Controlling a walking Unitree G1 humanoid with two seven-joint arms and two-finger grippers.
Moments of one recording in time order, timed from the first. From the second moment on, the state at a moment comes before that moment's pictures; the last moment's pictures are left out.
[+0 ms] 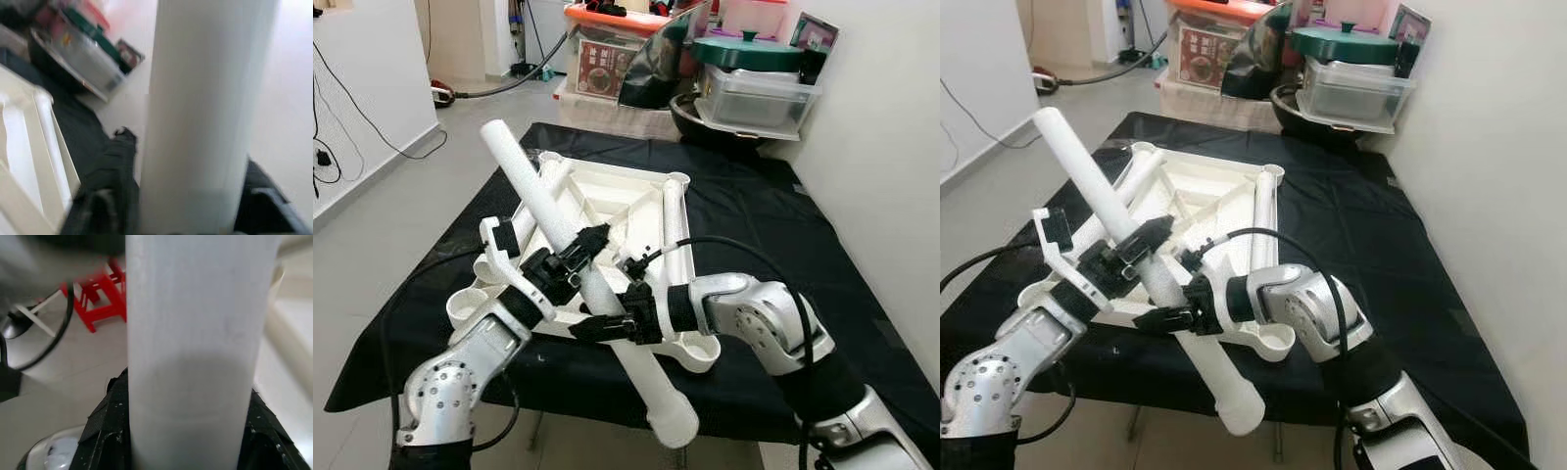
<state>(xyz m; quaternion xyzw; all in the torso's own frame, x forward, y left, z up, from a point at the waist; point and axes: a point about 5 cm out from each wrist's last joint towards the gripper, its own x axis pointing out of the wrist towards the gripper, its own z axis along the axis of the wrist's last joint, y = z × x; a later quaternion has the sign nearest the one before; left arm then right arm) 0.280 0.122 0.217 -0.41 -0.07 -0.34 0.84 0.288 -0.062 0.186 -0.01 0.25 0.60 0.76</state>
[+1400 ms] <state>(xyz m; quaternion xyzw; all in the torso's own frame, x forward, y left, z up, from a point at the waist) 0.248 0.143 0.159 -0.02 0.11 -0.37 0.92 0.352 -0.112 0.274 0.24 0.00 0.37 0.90</state>
